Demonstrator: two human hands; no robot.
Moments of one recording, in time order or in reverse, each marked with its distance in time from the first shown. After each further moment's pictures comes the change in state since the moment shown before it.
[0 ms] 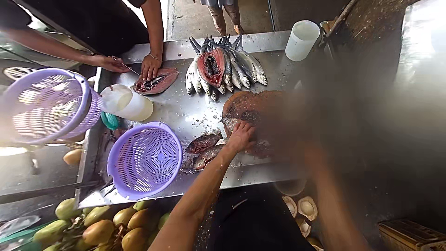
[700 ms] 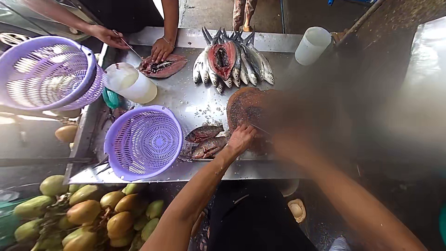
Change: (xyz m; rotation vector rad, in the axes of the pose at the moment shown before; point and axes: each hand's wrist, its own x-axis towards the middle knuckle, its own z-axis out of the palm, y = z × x) left_hand -0.031 0.025 -0.003 0.110 0.094 0.044; right_hand 0.027 -0.081 0.076 -1.420 -0.692 0.073
